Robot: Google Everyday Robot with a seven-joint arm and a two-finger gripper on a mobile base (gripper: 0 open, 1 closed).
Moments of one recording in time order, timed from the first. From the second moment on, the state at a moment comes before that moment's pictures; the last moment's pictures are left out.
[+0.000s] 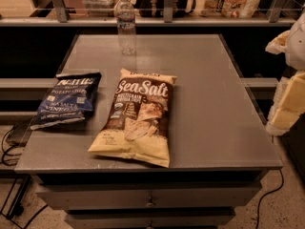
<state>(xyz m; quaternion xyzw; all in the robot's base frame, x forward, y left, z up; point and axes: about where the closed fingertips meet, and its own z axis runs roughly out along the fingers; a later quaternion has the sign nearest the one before) 0.438 -0.217 0.976 -0.60 0.78 -0.03 0.16</state>
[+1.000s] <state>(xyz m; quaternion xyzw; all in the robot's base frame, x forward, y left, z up) 0.450 -0.219 0.971 -0.58 0.79 0.00 0.22</state>
